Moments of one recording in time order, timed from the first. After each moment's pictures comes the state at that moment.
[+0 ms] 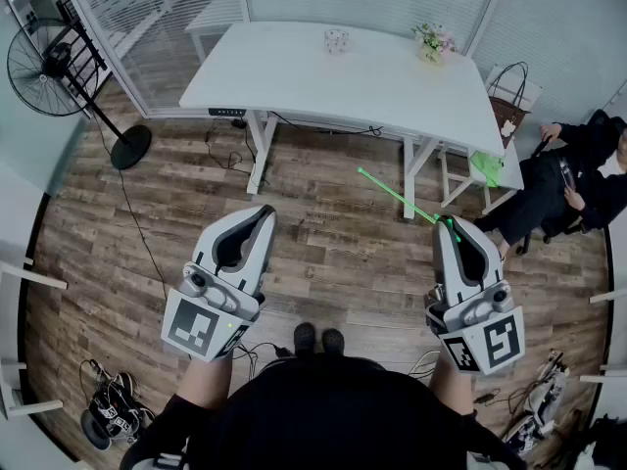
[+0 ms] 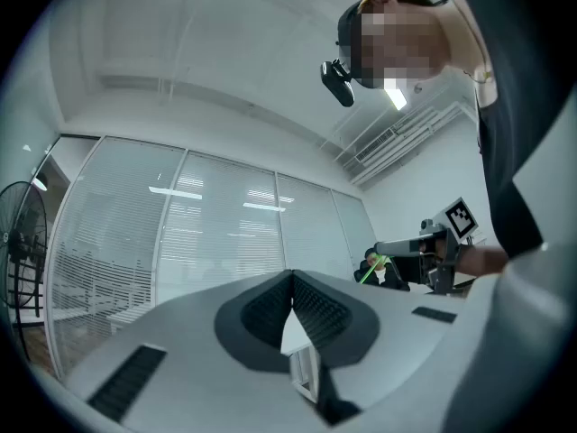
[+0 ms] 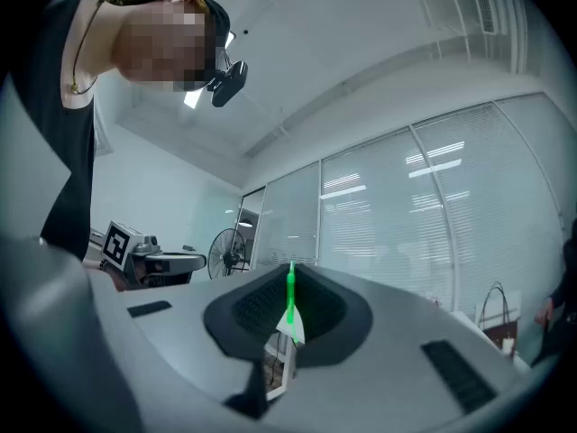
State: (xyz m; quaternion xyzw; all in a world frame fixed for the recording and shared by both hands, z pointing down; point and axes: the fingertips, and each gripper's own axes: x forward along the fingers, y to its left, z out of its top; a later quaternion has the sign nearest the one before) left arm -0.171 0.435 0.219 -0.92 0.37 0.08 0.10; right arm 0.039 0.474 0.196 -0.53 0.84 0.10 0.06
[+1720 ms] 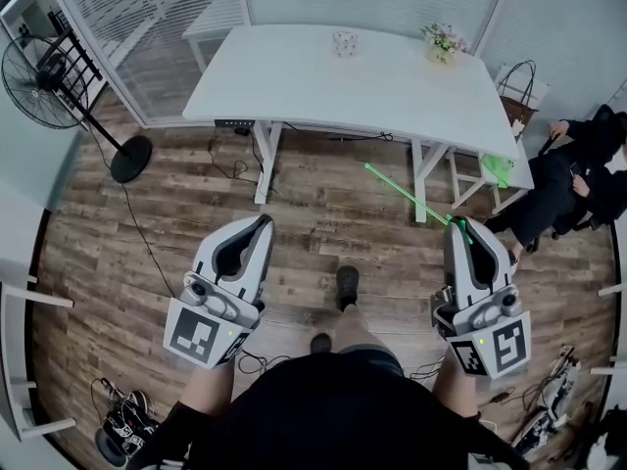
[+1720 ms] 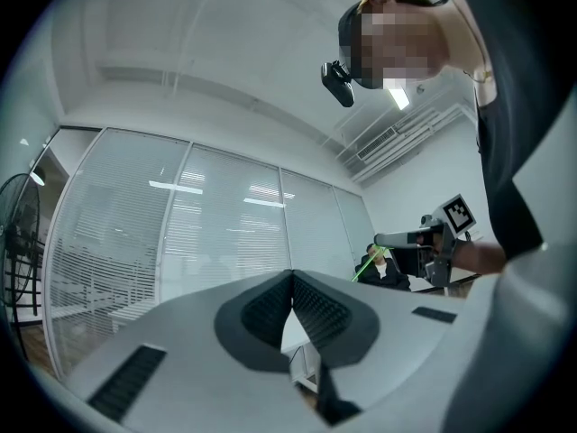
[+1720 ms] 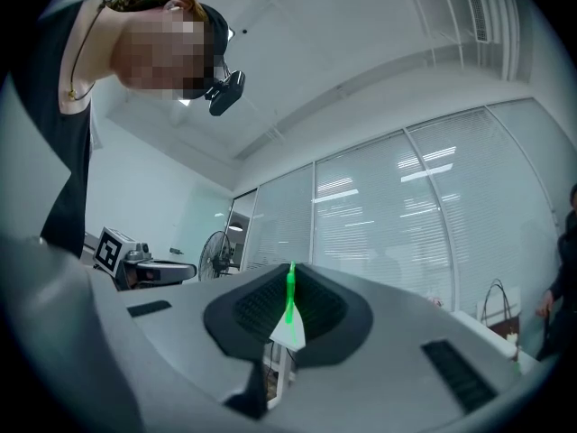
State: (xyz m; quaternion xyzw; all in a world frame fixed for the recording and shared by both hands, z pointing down) left arm -0.218 0.385 0.239 -0.93 0.36 0.08 0.09; right arm 0.005 0.430 0.204 -0.56 0.82 0.10 0.08
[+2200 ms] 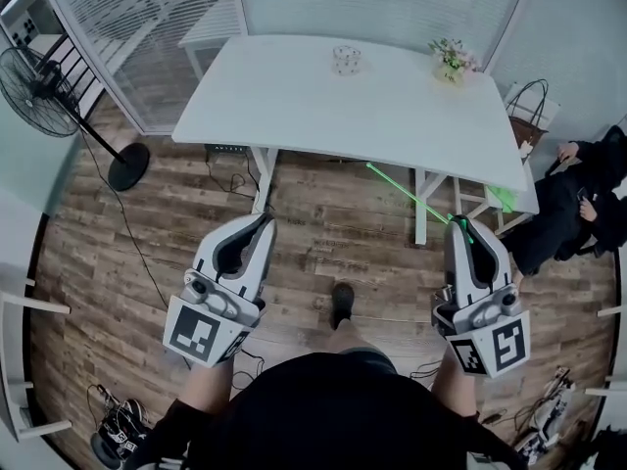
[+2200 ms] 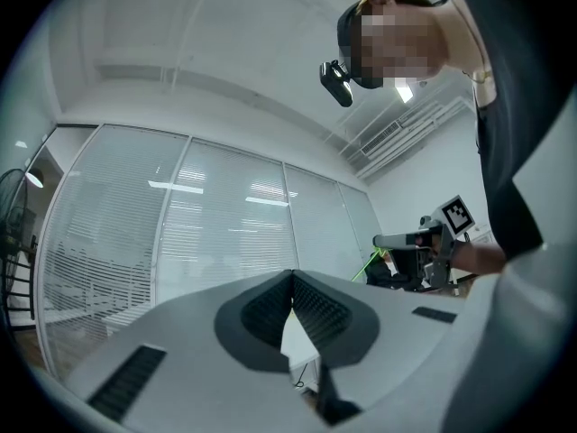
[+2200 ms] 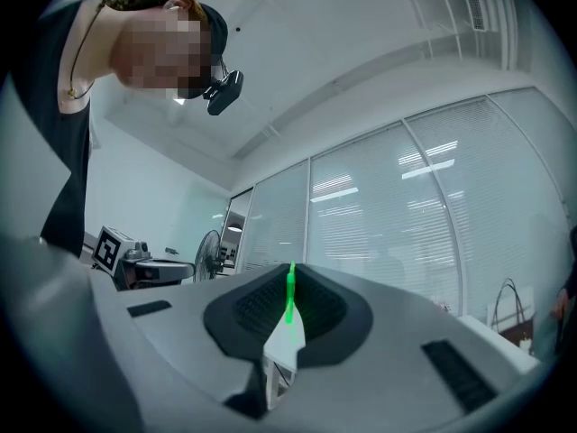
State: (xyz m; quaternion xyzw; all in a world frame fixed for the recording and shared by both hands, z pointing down) left arm -0.179 0.286 0.243 -0.92 0.37 0.08 0.09; right arm 0.046 0.326 0.209 -0.55 0.82 0.10 0.08
